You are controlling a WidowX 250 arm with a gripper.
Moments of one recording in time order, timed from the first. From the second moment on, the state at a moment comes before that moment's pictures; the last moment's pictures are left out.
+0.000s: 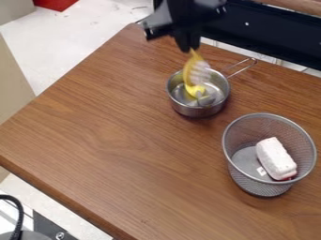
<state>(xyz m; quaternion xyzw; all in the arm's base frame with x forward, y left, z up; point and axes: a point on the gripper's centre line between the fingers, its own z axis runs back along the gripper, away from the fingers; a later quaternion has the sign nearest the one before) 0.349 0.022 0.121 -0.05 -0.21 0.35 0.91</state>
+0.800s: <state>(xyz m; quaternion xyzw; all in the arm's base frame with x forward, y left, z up) 0.379 0.037 0.087 0.00 -0.24 0.37 0.90</state>
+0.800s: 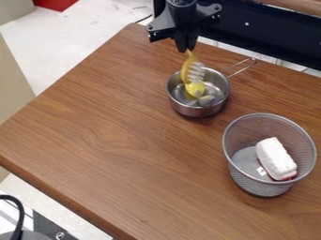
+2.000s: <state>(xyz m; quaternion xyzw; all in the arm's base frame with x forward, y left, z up) 0.373 0.033 0.065 0.02 -0.18 0.31 0.93</state>
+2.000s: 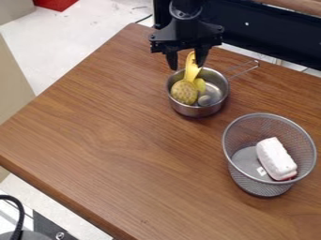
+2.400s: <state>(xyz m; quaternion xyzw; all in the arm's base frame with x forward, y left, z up) 0.368 0.030 0.066 0.03 -0.16 0.31 0.94</state>
